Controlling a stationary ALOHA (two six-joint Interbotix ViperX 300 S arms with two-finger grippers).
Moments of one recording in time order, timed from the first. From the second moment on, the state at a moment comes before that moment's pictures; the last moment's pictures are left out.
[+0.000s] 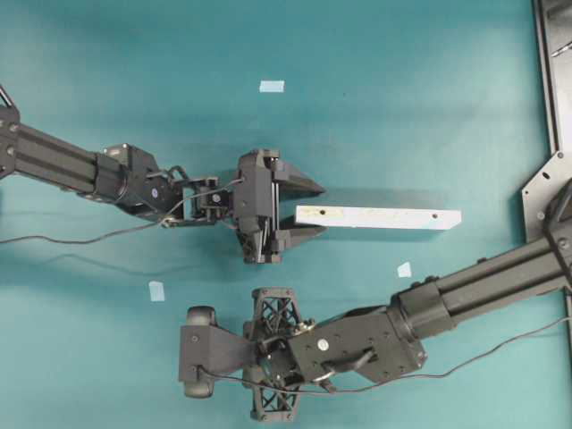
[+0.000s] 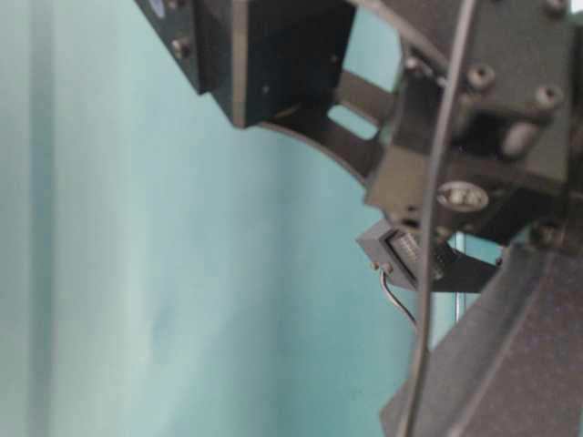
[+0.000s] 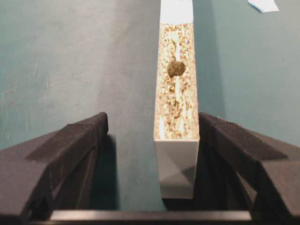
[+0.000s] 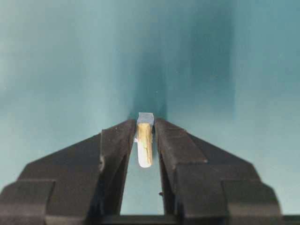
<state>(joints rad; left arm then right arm) 0.03 0.59 0.49 -0.06 -0.75 0.13 0.38 0.49 0.03 -0.08 0.70 0.61</state>
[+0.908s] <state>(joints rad) 0.02 0.59 0.49 -0.06 -0.75 0.13 0.41 0.33 0.04 -0.23 0.70 0.61</state>
